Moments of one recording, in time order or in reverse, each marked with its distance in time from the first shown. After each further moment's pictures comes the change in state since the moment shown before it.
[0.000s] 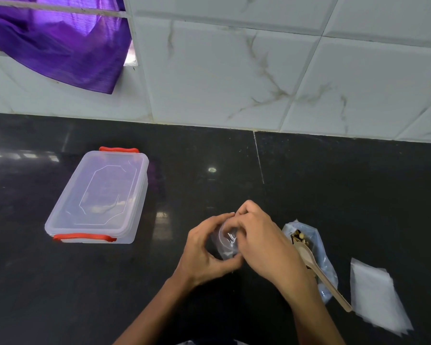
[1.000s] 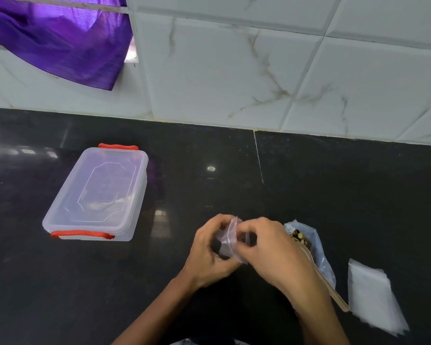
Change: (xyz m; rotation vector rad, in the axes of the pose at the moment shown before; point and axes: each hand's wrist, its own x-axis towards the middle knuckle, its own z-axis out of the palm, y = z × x) left_hand 0.001 0.004 0.012 -0.177 0.010 -0.047; right_hand -0.015 -0.005 -0.014 0.042 -0.117 0.139
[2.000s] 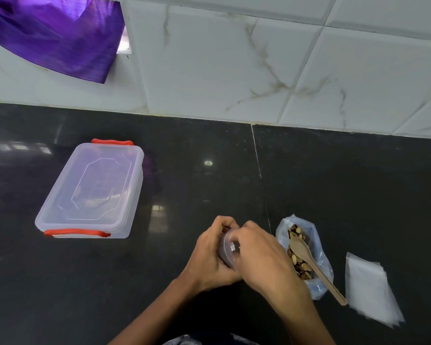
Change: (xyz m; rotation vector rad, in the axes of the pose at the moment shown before) left_hand -0.009 -0.007 0.006 0.035 -0.097 -0.043; right_hand 0.021 -0.006 0.026 -0.381 -0.220 0.214
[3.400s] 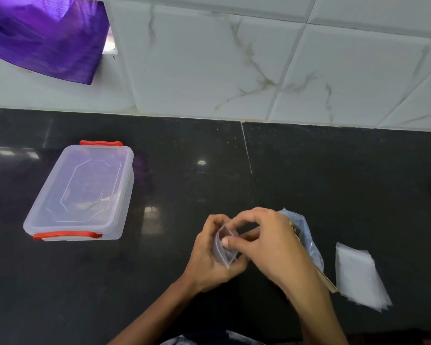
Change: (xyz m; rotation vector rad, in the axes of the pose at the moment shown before) left_hand -0.008 0.007 0.012 -0.140 0.022 -0.058; right_hand -0.031 0.030 -0.005 0.635 0.342 -0.174
